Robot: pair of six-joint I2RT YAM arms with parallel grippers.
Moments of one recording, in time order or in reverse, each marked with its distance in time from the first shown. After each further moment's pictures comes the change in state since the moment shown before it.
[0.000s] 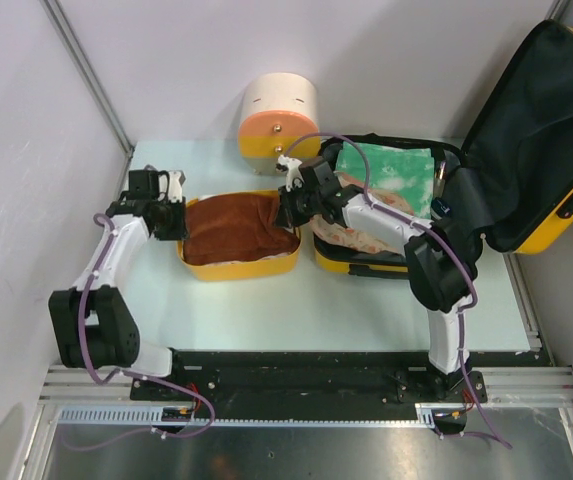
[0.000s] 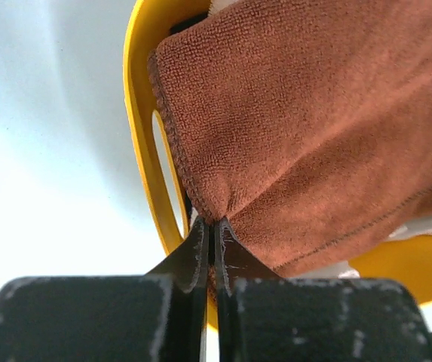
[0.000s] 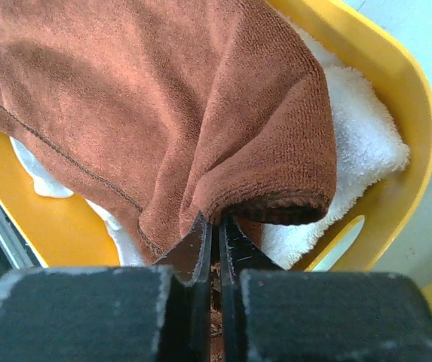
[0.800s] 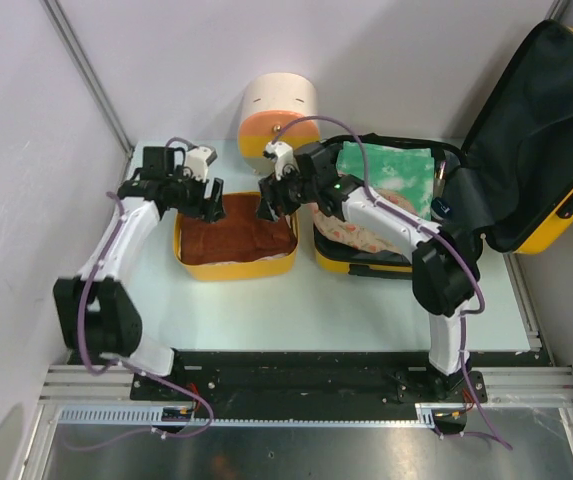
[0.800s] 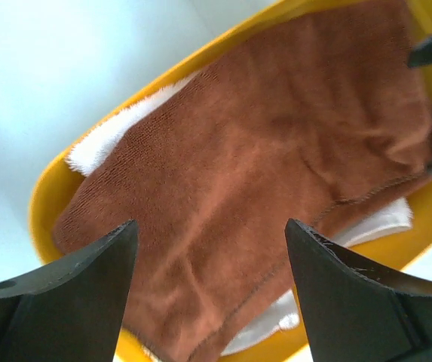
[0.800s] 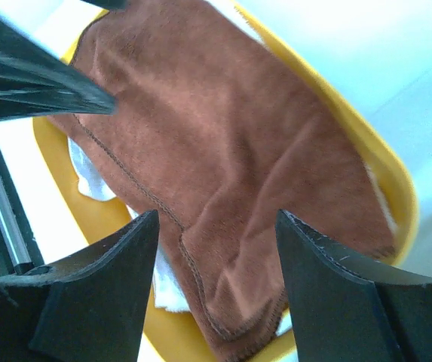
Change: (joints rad) left arm -0.111 0.039 0.188 0.029 0.200 0.230; right arm 0.024 -0.045 0.114 -0.028 -0.031 -0.149
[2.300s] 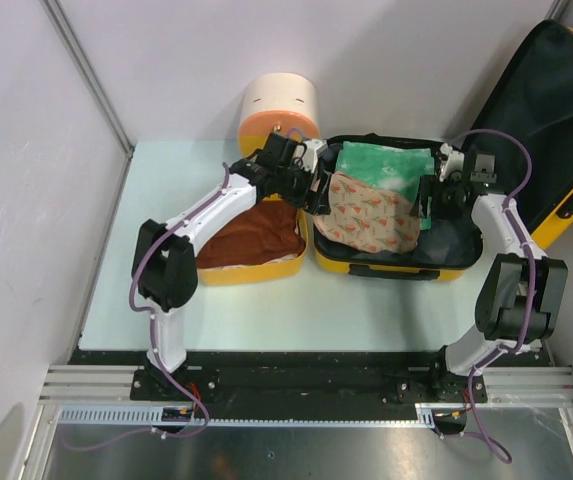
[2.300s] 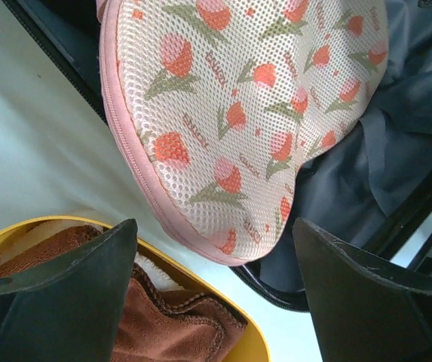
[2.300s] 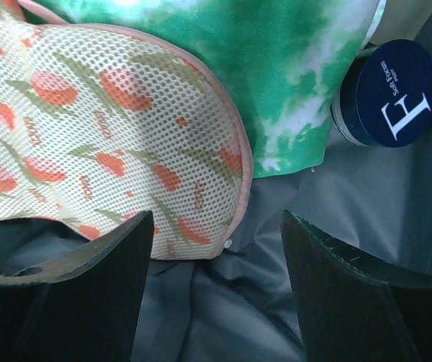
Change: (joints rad) left arm -0.515 0.504 0.446 0.101 -0.017 -0.372; right arm -0.782 -0.351 -0.410 -0.289 0.074 -0.149
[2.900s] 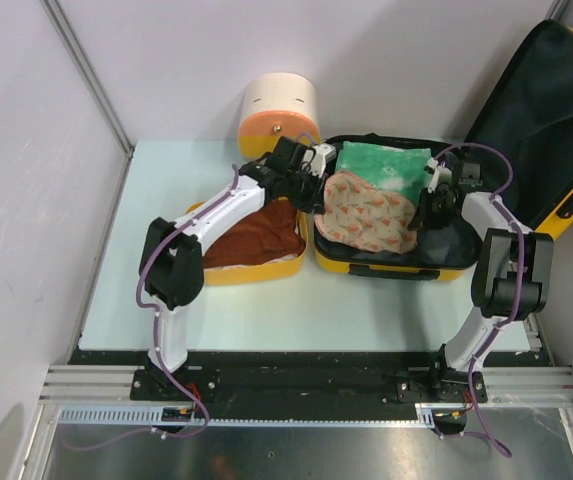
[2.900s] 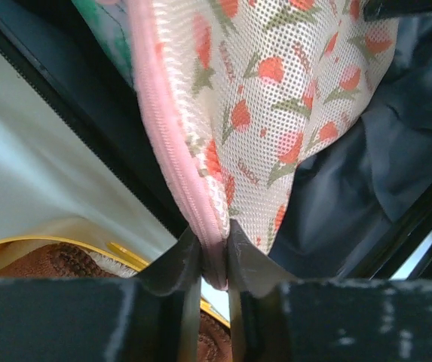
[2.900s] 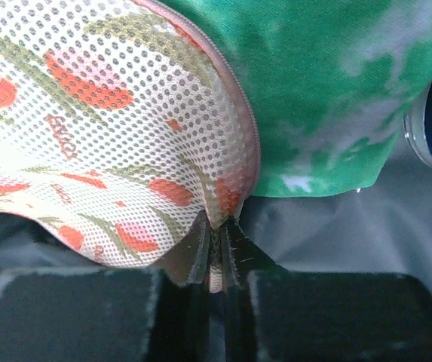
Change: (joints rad) left arm -0.037 0.052 0.021 -0.008 -0.034 0.010; right arm -0.004 0.182 -0.014 0.026 -0.085 -0.048
